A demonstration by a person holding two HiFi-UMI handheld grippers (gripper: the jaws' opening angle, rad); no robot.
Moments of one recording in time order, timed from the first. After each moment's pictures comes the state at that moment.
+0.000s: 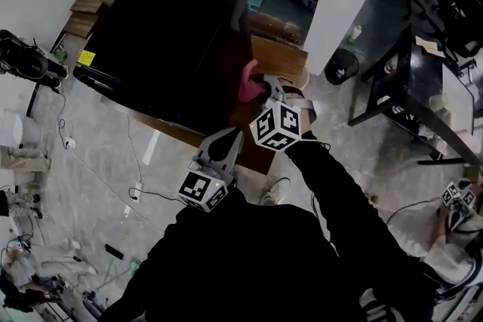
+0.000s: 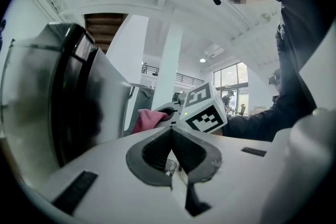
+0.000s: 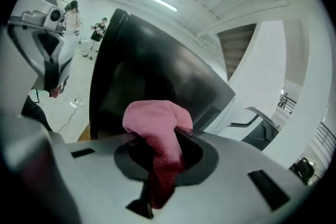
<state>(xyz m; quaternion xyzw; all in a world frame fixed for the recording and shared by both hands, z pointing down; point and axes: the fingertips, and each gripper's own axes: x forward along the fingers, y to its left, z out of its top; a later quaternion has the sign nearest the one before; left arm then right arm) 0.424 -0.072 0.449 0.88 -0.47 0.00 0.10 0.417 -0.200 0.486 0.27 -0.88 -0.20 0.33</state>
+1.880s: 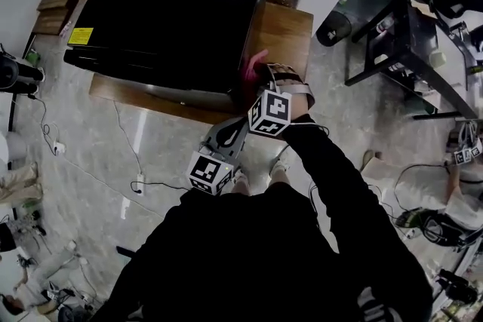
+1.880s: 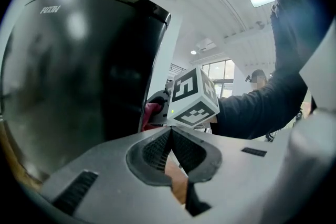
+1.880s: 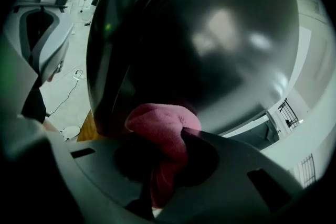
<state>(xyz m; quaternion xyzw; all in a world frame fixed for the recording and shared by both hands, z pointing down) 0.316 -0.025 0.559 0.91 -0.38 0.05 0.15 0.316 -0.159 0.604 0.27 -0.80 -0.22 0.48</state>
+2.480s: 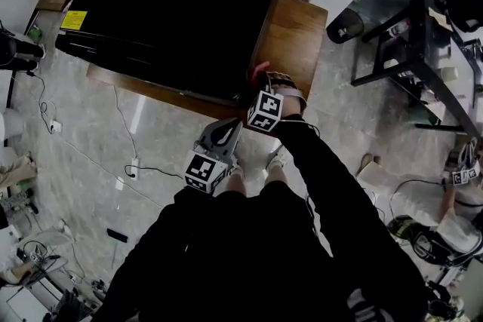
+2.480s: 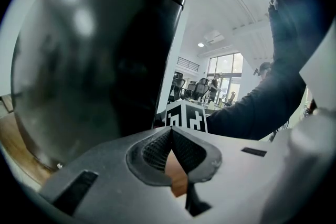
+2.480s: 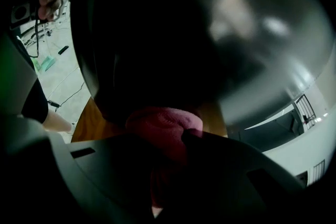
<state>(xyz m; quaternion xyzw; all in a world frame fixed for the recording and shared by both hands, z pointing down) 0.294 -0.028 0.616 0.89 -0.41 0.09 0.17 0.313 -0.156 0.755 0.21 -0.80 -0.17 0.54</state>
